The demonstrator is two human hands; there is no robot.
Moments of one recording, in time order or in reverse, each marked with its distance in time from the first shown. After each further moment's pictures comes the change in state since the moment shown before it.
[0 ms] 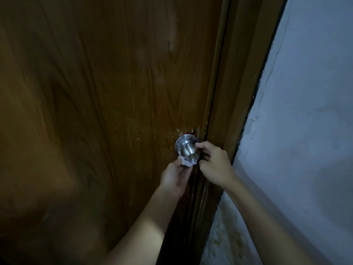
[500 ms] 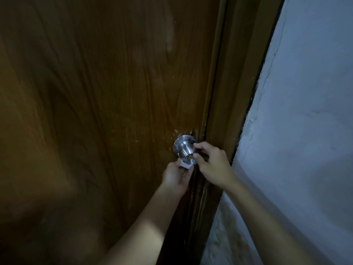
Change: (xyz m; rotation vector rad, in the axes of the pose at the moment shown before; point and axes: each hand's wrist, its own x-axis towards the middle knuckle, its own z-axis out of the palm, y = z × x) left_hand 0.002 -0.001 0.009 -0.017 0.038 -0.021; right_hand 0.004 0.002 -0.001 -0.104 0.038 -0.079
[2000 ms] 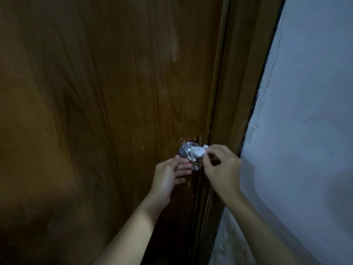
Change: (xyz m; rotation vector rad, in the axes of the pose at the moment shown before) left_hand -0.030 0.027 -0.015 0.783 -0.128 0.408; right_hand -0.012 -0.009 0.006 -0.151 0.501 -0.256
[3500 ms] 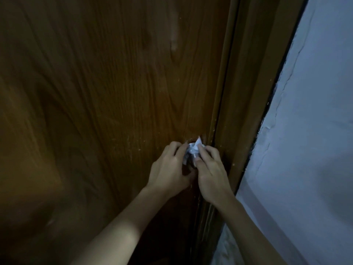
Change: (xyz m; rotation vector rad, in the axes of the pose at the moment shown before) left_hand 0.038 0.002 -0.006 1.262 0.051 0.686; right_hand 0.001 -0.005 0.028 0.254 -0.417 0.392
